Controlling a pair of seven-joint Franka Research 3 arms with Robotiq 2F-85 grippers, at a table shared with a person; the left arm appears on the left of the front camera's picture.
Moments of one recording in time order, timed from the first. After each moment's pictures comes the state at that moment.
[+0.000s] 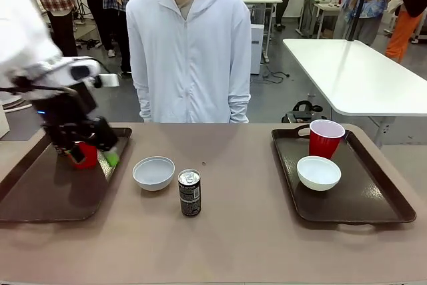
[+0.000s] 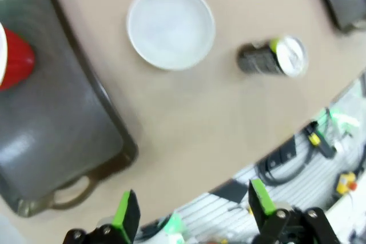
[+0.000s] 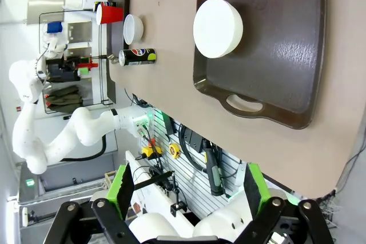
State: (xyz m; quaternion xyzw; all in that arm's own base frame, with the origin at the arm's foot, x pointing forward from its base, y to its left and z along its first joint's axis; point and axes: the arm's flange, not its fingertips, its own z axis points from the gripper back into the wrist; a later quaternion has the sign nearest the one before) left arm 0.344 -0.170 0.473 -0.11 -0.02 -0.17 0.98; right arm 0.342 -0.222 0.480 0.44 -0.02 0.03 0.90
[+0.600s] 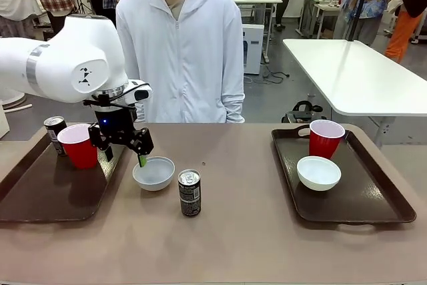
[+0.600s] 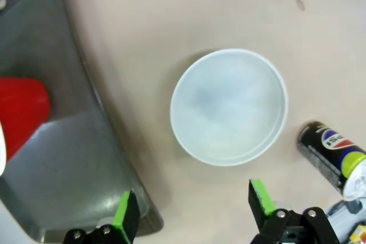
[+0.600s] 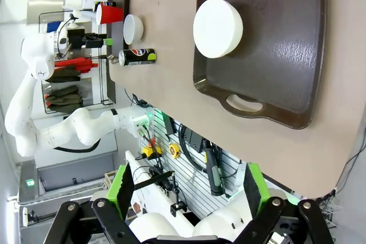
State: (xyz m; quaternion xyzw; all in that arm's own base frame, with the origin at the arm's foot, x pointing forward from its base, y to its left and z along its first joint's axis) left arm 0.432 -0.219 0.406 -0.02 -0.01 -0.13 0.99; right arm 0.342 -0.222 0.480 0.44 -0.02 0.03 0.90
